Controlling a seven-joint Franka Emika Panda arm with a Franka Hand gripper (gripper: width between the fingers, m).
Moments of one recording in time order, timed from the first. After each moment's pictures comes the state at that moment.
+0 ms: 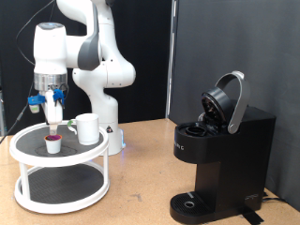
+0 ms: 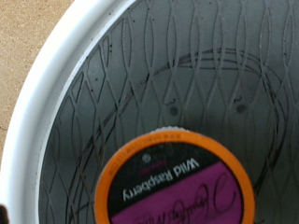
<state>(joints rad) -0.10 -0.42 -0.58 -2.66 -0.36 2.35 1.95</state>
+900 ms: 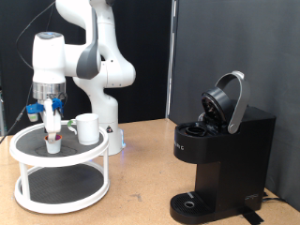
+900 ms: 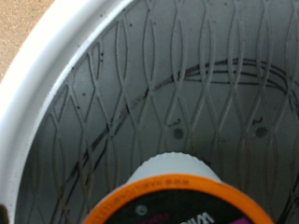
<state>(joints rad) -0.10 -0.35 -0.60 -2.68 -0.36 2.45 1.93</state>
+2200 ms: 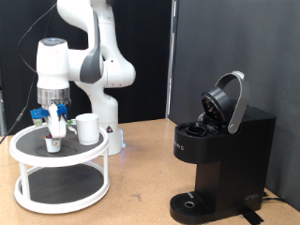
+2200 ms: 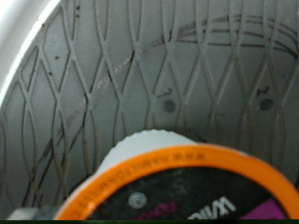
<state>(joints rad) -0.09 -0.34 -0.60 -2.71 -0.35 2.47 1.93</state>
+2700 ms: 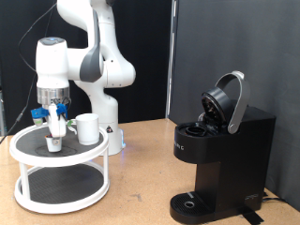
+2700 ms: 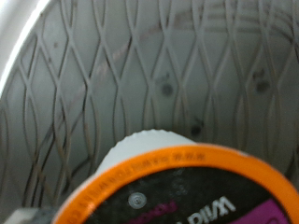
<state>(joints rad) -0.08 -0.36 -0.60 -2.70 -0.30 2.42 1.91</state>
